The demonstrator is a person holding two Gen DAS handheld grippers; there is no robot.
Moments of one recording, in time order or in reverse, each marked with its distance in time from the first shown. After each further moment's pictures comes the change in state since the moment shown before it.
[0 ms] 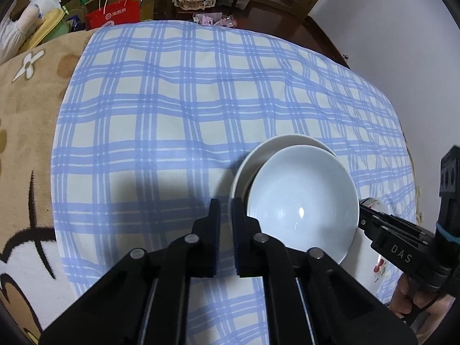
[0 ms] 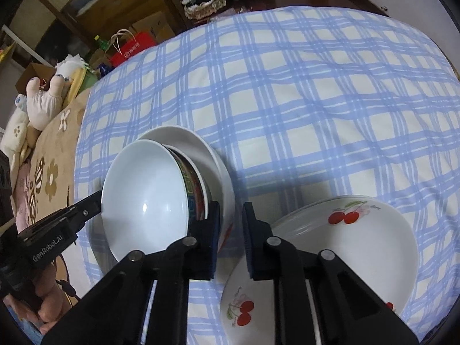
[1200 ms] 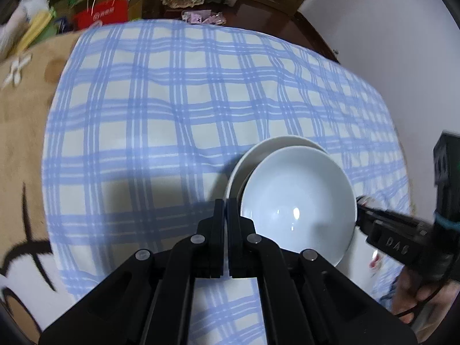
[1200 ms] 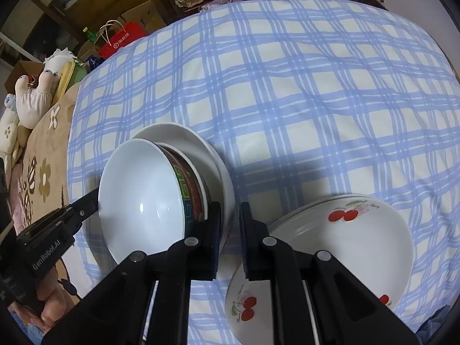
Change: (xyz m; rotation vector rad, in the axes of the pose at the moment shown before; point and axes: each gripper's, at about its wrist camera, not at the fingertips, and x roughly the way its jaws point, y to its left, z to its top) left arm 0.005 0.002 0.007 0.043 0.021 -0.035; right arm 0.005 0.004 0.009 0.022 0.075 -0.048
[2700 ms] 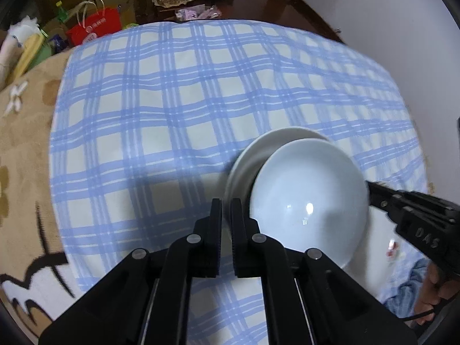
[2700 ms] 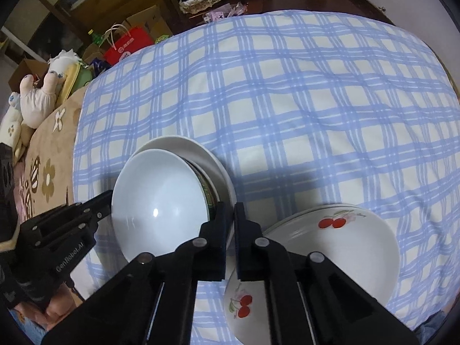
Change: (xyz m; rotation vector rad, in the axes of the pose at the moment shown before) left arm 0.008 -0.019 0.007 0.087 0.051 0.100; right arm -0.018 0.004 0.003 -0.018 -0.045 -0.008
